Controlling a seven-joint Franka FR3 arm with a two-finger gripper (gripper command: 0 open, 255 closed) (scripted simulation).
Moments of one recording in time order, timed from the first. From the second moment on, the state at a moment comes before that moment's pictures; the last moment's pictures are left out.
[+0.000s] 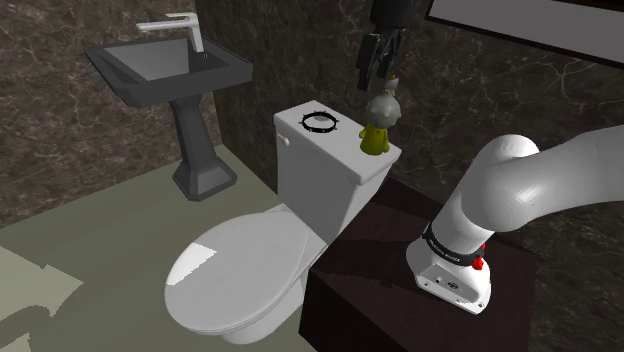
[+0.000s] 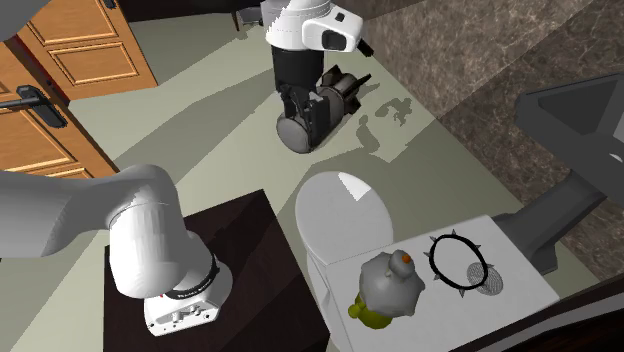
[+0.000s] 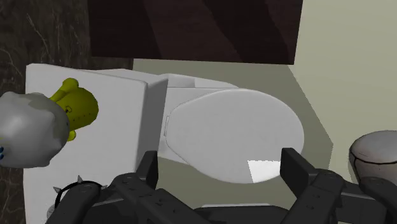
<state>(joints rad) 0.00 -0.80 0.03 -2.39 0.02 1.60 -0.03</state>
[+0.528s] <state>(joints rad) -0.05 -0.77 -0.07 -2.43 -0.11 1.69 -0.18</state>
